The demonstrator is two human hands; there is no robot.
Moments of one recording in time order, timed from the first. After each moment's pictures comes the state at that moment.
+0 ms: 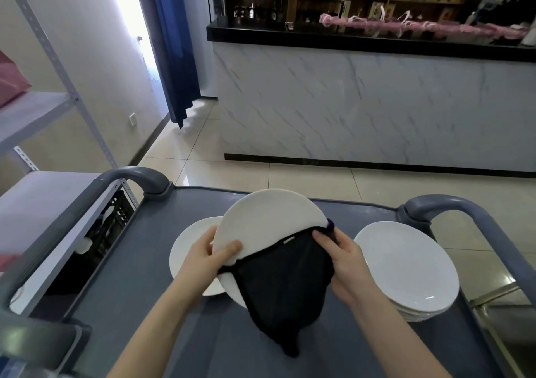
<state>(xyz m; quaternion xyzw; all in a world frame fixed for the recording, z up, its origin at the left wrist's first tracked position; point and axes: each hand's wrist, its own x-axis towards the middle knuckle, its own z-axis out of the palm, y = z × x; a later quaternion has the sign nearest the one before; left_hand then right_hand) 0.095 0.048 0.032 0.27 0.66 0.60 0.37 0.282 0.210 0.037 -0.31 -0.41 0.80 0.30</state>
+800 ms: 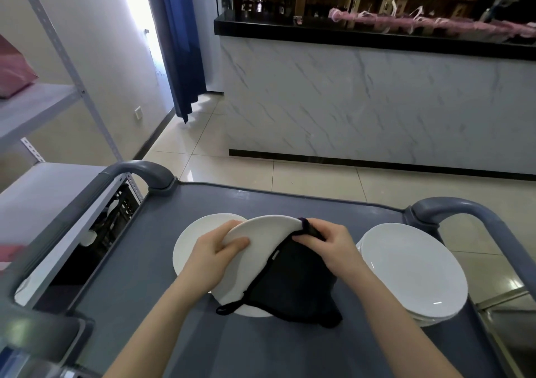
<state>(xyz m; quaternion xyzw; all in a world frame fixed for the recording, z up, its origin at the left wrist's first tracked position) 0.089 0.053 0.035 0.39 0.72 0.51 0.26 0.264 0.225 0.048 -0.29 -0.73 0.58 0.21</state>
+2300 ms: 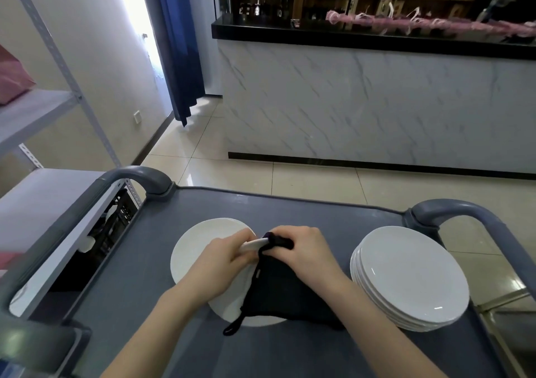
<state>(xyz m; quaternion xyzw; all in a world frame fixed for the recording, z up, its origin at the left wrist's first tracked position) 0.087 0.068 0.035 0.50 0.76 0.36 0.22 0.232 0.201 0.058 -0.26 -0.87 0.39 0.16</state>
